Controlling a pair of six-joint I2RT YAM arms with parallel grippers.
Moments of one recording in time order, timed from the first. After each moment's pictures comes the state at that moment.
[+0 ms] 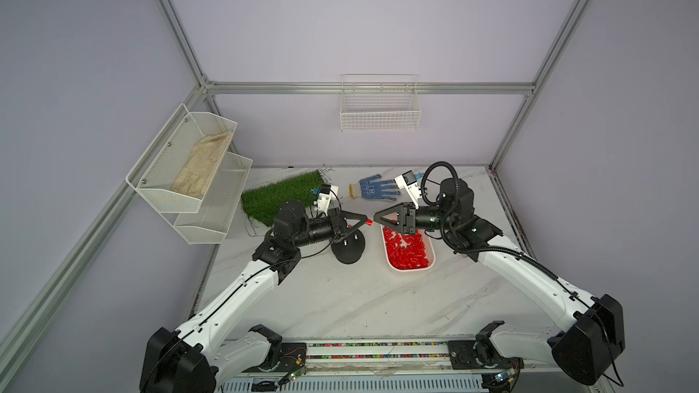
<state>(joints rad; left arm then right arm) -0.45 1.10 0.83 0.13 0.74 -1.13 0.51 1.27 1.07 0.00 -0.87 0.58</state>
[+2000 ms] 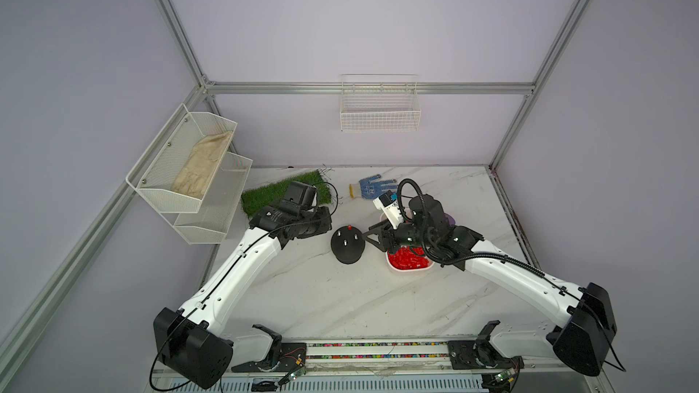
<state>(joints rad) -0.41 1.30 1.26 -0.85 0.09 -0.60 0.73 1.32 1.07 -0.23 -0.40 0.26</state>
